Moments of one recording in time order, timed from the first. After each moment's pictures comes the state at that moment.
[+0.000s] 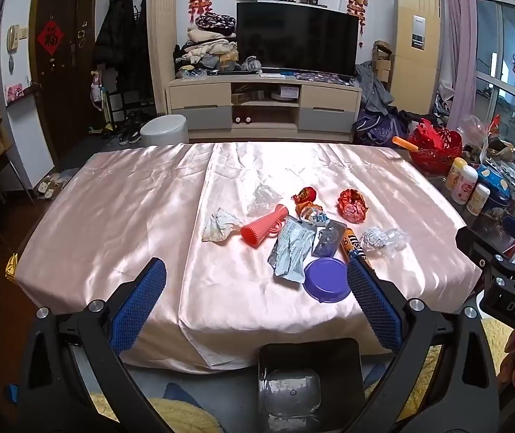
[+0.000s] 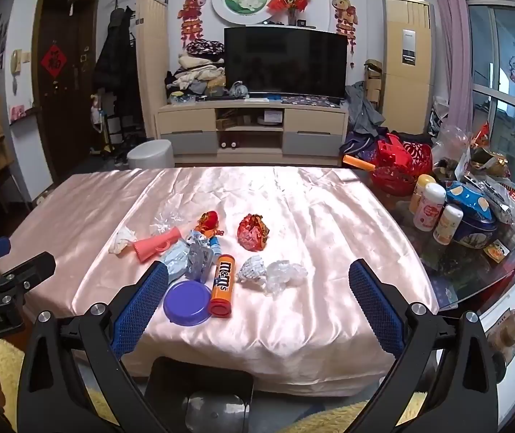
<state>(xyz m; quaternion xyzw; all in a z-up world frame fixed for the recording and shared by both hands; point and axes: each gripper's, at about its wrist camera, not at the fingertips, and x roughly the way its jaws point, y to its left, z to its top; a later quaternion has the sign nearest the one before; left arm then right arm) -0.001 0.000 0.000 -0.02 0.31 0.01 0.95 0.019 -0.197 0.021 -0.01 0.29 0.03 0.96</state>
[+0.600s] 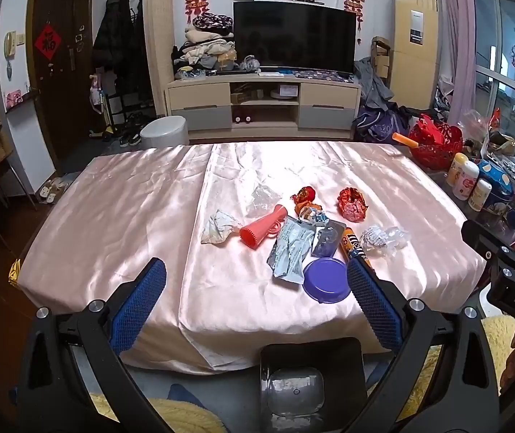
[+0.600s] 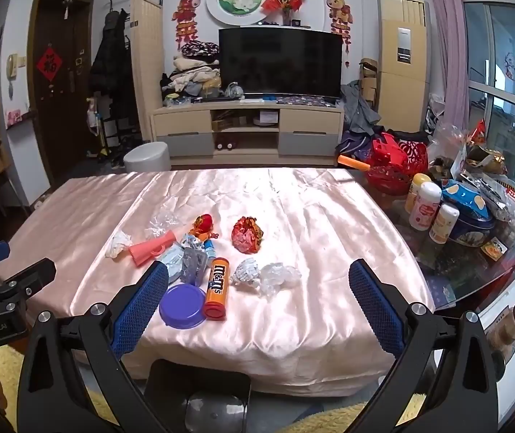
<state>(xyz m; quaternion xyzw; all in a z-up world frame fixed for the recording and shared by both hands) 0.009 -0.003 -0.004 0.00 0.32 0.01 0.95 0.021 -0.204 0.022 0.00 0.29 0.02 0.96</state>
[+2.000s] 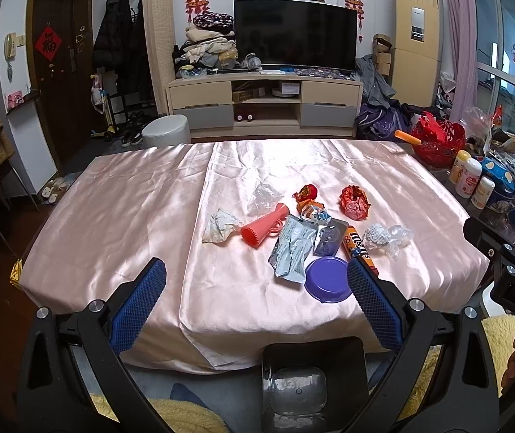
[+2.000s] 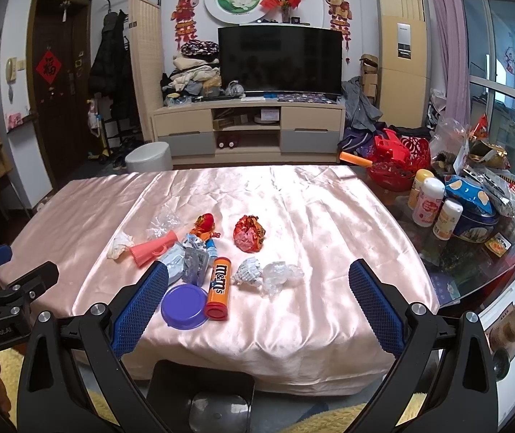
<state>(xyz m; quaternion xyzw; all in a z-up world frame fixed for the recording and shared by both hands) 0.007 -0.010 -0.003 0.01 0.32 0.02 0.95 0.025 -0.204 0.019 0.00 0.29 0.03 0.96</state>
